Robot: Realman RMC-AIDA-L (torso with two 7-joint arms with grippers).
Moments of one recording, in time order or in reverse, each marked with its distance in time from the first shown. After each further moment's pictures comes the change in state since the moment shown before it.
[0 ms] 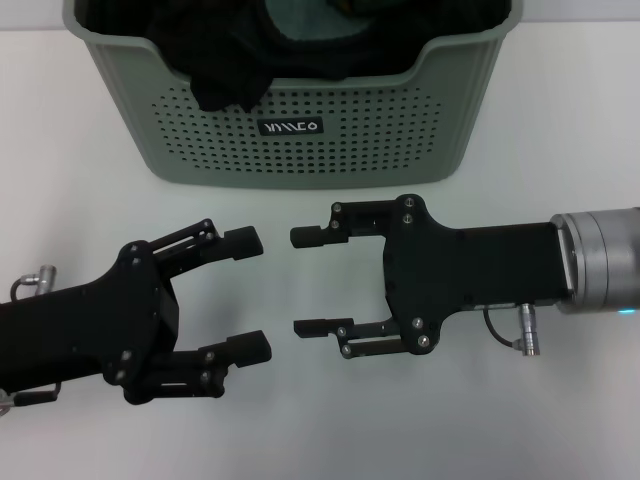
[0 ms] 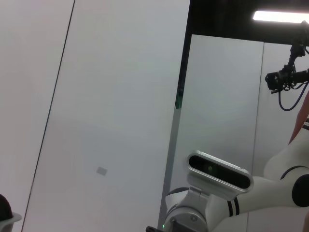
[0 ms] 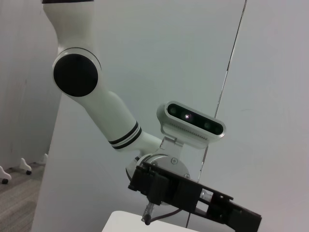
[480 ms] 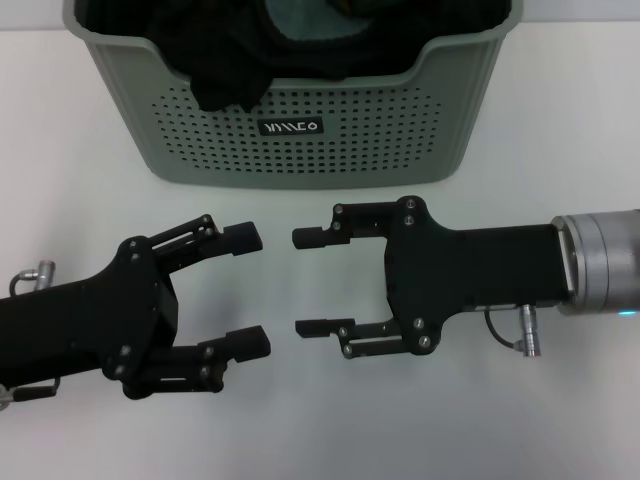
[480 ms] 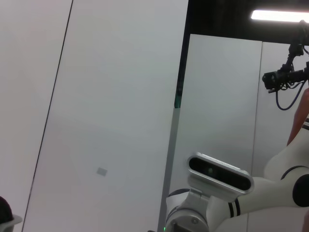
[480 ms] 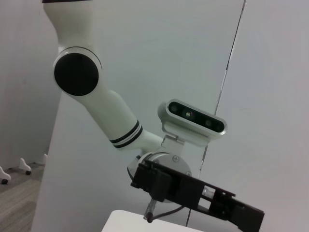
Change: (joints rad) left arm -0.006 0.003 -0.003 0.000 0.000 -0.001 0.000; right arm -0.002 0.001 0.002 0.006 -0.001 0.000 0.001
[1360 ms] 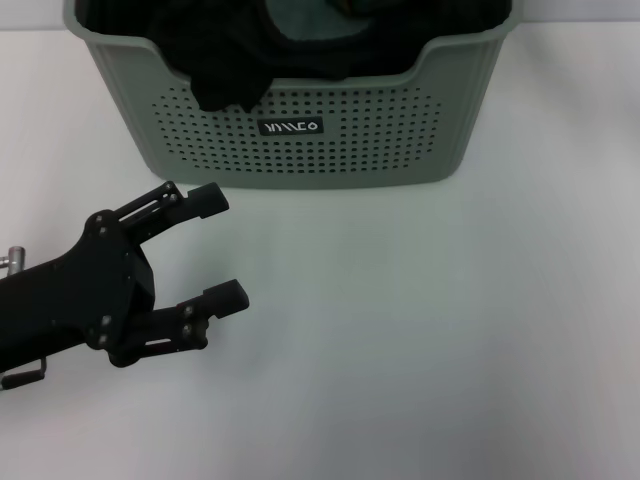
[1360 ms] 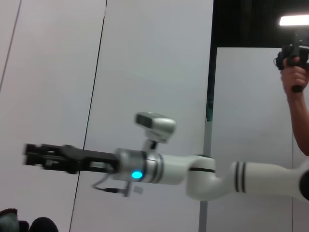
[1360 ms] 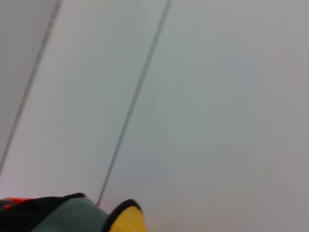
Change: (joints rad) left arm 0.027 -0.018 -0.103 -0.007 0.000 -0.009 0.045; right arm 0.147 -0.013 0.539 -0.168 -0.198 -0.555 0.336
